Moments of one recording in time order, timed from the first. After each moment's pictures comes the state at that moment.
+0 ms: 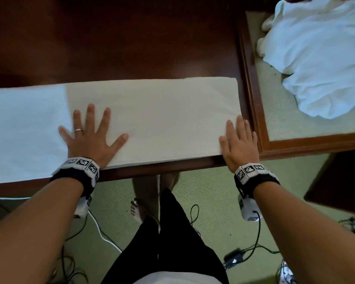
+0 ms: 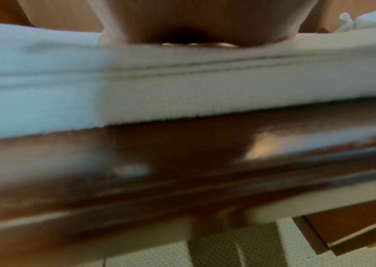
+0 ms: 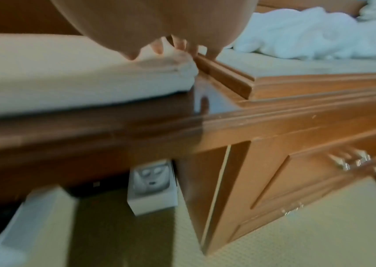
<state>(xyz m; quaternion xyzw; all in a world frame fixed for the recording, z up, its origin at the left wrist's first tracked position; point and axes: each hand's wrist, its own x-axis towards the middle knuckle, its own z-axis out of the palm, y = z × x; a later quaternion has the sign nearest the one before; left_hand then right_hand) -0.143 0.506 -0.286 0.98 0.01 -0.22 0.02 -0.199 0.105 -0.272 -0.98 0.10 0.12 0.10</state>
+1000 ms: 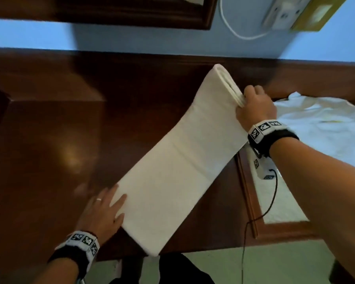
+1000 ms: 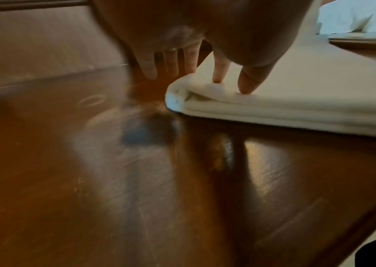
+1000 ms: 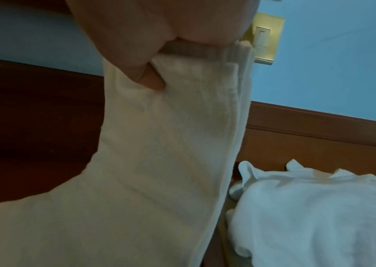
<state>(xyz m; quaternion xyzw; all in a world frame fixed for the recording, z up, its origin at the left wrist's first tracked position) -0.119 0.502 -0.243 0.96 -0.15 -0.23 0.01 0.096 0.074 -0.091 -0.99 0.07 -0.09 0.07</state>
